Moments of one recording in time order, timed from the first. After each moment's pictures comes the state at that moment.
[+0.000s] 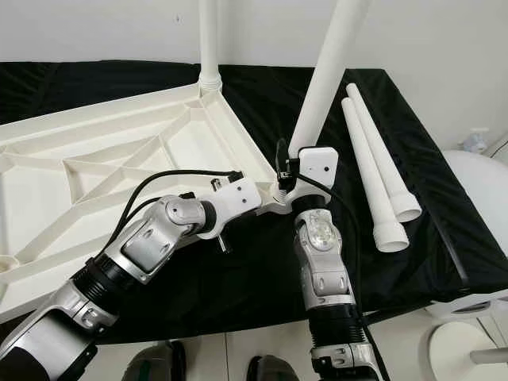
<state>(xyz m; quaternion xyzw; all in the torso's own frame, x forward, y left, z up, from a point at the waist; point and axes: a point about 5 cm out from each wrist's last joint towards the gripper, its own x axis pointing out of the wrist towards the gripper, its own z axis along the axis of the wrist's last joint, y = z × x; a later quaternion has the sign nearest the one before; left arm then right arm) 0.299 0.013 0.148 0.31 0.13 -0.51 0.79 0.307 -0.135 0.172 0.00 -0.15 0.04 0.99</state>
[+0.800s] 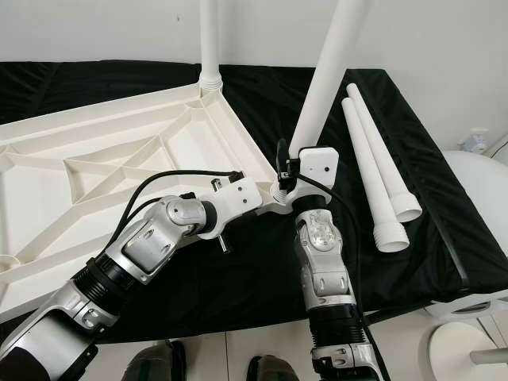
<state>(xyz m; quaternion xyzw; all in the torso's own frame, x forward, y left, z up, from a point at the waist) 0.298 0.012 0.148 0.31 0.13 -0.51 0.79 0.307 -0.135 0.173 0.00 -0.16 0.03 0.99</state>
